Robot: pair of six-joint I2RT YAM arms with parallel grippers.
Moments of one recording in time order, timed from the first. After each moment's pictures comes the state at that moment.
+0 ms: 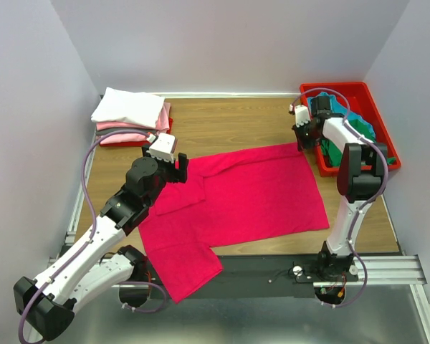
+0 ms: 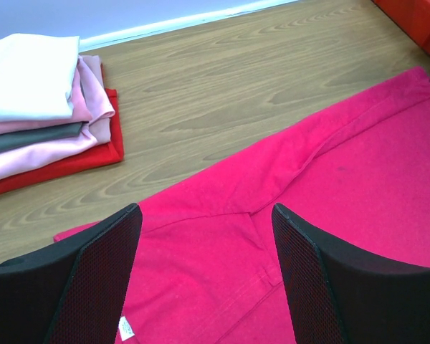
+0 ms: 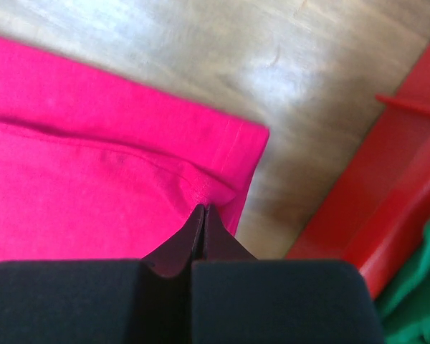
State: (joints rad) left arm -0.61 0.80 0.72 -0.14 -0.27 -0.07; right arm 0.01 2.05 1.56 -0.62 -0.21 -0.45
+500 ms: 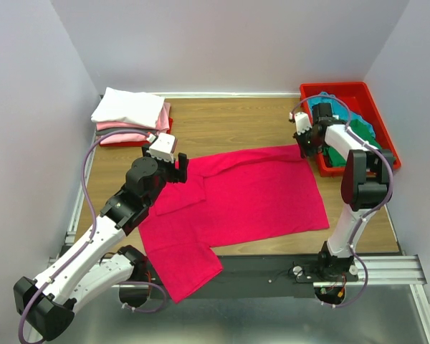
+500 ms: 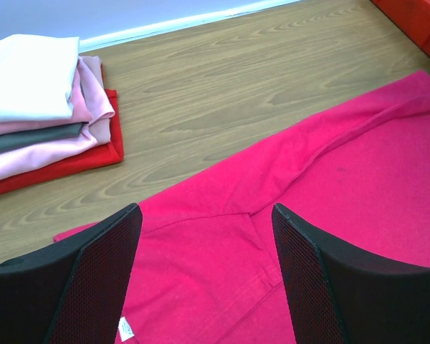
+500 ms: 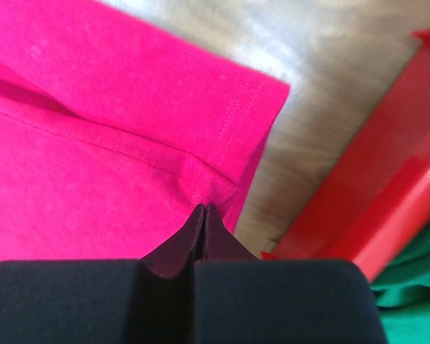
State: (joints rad) left arm -0.61 0.80 0.72 -0.14 -0.27 -0.07; right arm 0.01 1.92 1.40 -0.60 -0.18 -0.51
